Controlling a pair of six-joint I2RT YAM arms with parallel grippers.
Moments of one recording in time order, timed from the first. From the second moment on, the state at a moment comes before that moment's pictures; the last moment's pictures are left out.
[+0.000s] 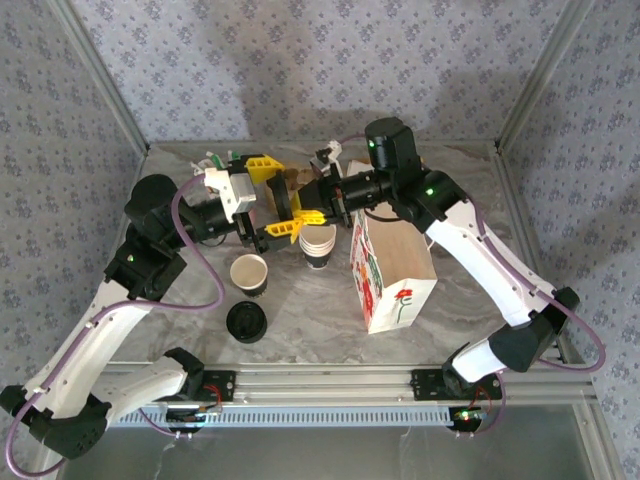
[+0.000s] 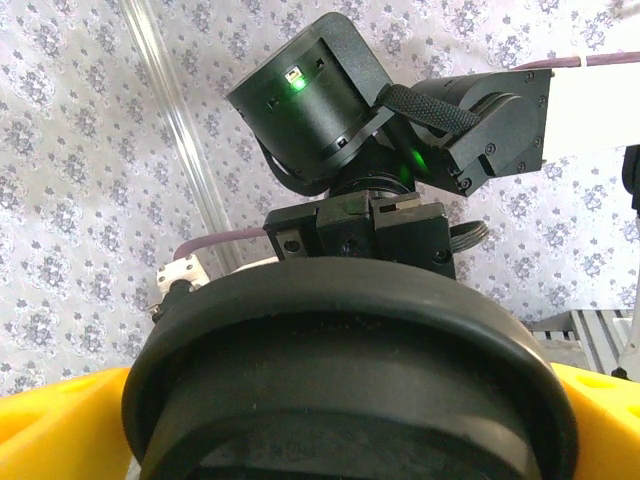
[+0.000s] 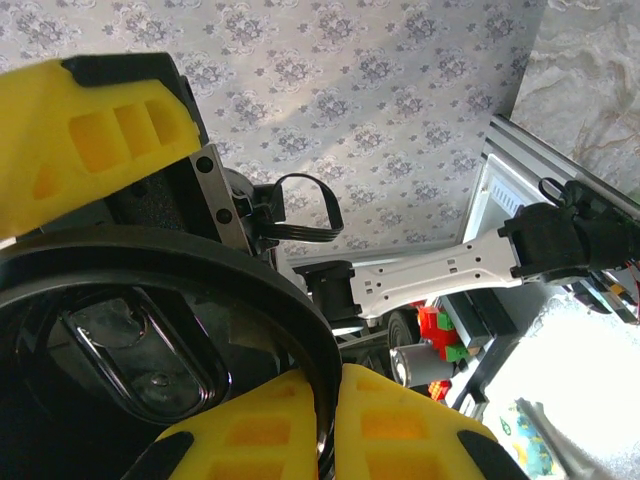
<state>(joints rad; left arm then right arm) -0.60 0.97 1.23 -0.15 0.66 0.17 0.67 1.48 1.69 -0.55 -1.07 1.22</state>
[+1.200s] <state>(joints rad) -0.60 0.89 1.23 -0.41 0.56 0.32 0.50 1.43 1.78 -0.70 -1.07 1.13</state>
